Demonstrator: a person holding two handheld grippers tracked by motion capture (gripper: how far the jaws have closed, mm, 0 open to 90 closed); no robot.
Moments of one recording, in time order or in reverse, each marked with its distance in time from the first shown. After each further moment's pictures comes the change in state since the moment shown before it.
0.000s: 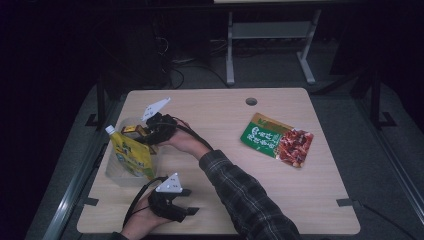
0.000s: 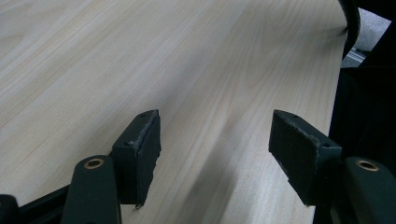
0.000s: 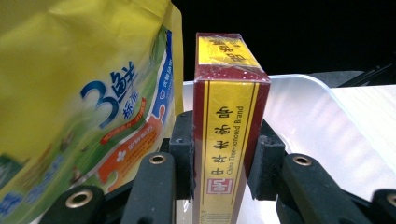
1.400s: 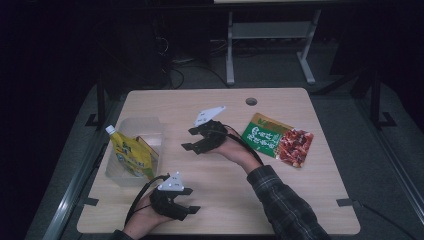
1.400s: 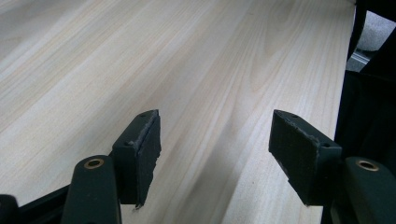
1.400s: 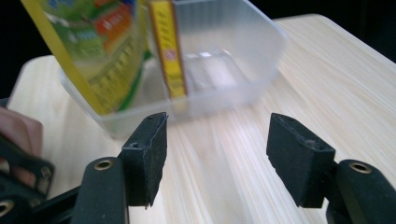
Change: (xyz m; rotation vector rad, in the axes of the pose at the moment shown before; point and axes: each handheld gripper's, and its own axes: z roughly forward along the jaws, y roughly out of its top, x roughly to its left) left arm 0.003 0.003 0.005 0.006 -0.004 -0.004; right arm 0.007 -0.085 -0.118 0.038 -0.195 0.126
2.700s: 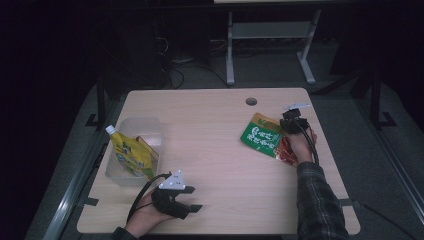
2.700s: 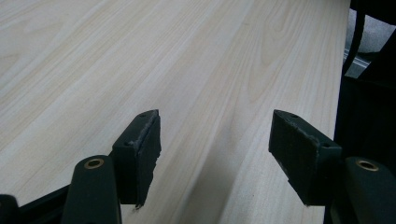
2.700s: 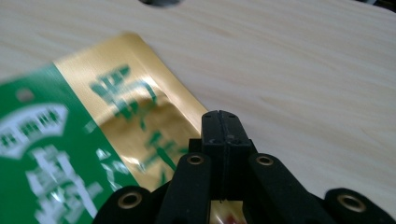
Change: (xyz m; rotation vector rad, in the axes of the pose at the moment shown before) left arm 0.001 0.004 0.003 -0.029 -0.015 0.009; right arm -0.156 -0.179 -0.125 0.192 -0.781 0.518
